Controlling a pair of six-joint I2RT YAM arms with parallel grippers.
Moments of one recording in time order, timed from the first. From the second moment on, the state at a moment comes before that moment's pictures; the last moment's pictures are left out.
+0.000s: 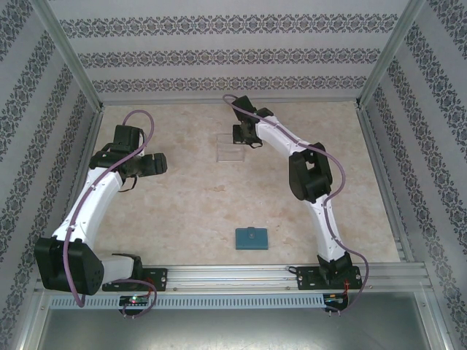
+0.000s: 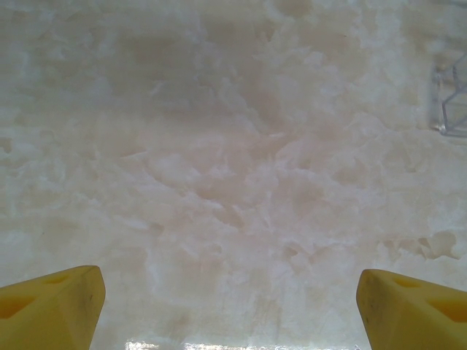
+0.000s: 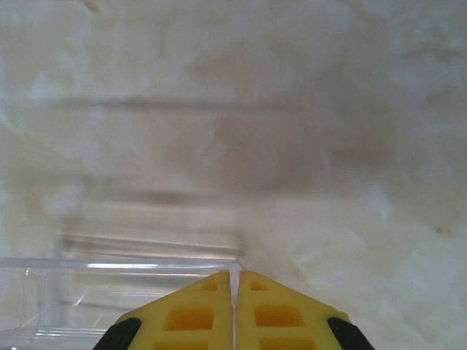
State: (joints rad) left arm -0.06 1.26 1.11 -0.86 0.00 -0.24; right arm 0.47 2.35 2.05 -0.83 0.08 0.46
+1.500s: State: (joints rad) left arm -0.06 1.28 1.11 -0.86 0.00 -0.24; right arm 0.50 1.90 1.61 -0.77 -0.09 0.03
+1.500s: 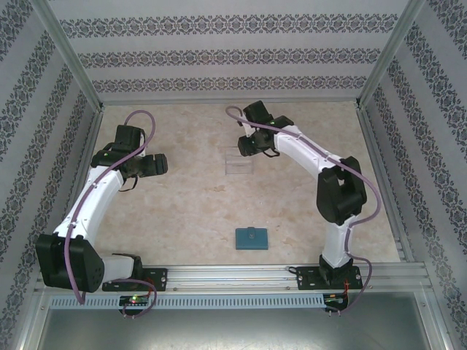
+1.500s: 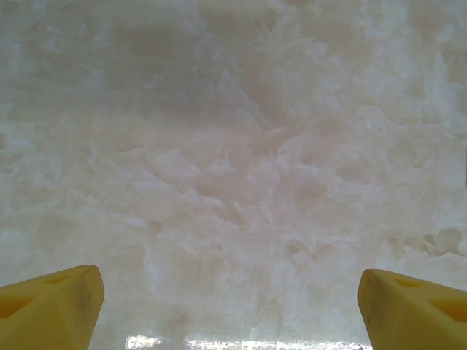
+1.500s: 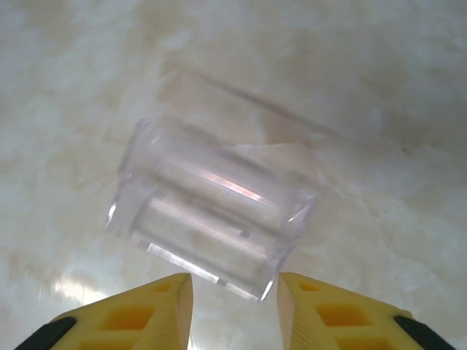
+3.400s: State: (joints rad) left arm -0.03 1.30 1.11 -0.86 0.02 -0.23; right arm 0.95 1.60 0.86 -0.73 -0.17 -0.60
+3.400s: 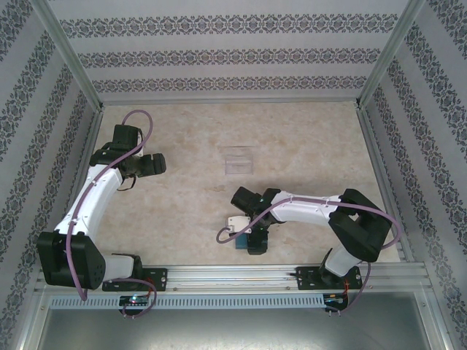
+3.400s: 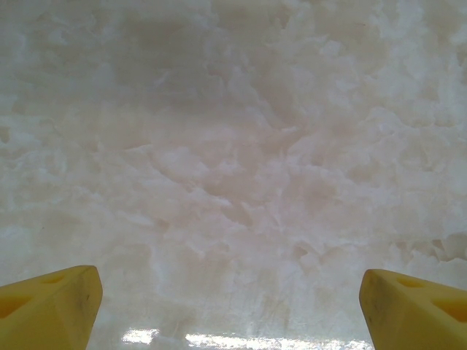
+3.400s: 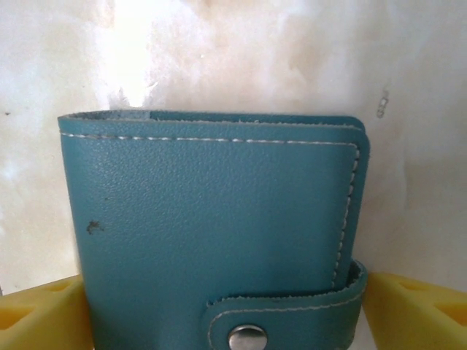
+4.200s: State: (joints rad) left arm -0.03 1.29 1.11 -0.86 0.03 -0.23; right arm 0.94 1.61 1.07 -0.72 0.03 0.12
